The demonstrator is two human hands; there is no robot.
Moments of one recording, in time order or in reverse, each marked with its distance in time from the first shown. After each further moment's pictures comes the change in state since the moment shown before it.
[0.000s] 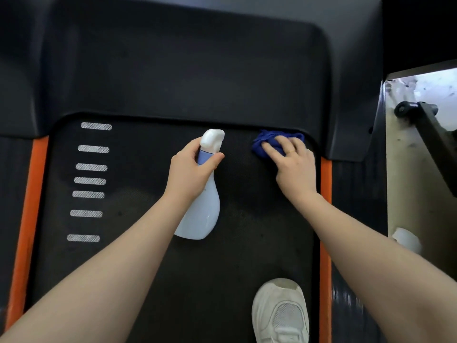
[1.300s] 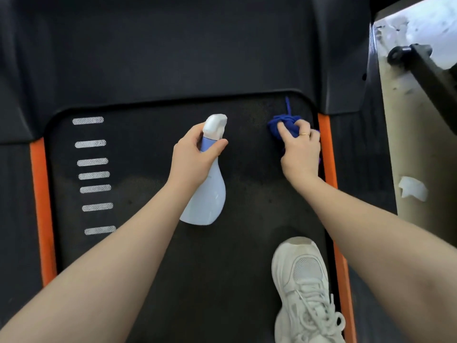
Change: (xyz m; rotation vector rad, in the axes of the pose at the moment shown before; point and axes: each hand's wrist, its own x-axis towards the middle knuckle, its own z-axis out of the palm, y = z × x) left_hand -0.019 -0.002 -0.004 0.046 -0.153 0.011; right_hand -0.044 -0.018 0.004 0.112 -0.050 0.429
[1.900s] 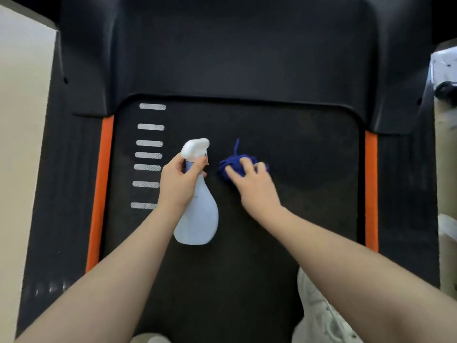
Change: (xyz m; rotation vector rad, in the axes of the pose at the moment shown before) left_hand -0.060 -0.056 -0.075 -0.161 0.293 -0.197; right_hand -0.075 -0.134 0.031 0.053 -0.214 -0.536
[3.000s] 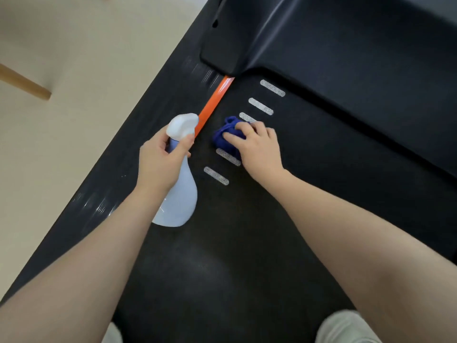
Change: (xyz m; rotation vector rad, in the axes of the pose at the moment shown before) left_hand -0.025 -0.071 -0.145 0.015 0.521 0.000; right_hand 0.114 -0.132 0.032 -0.170 0.074 -0.603
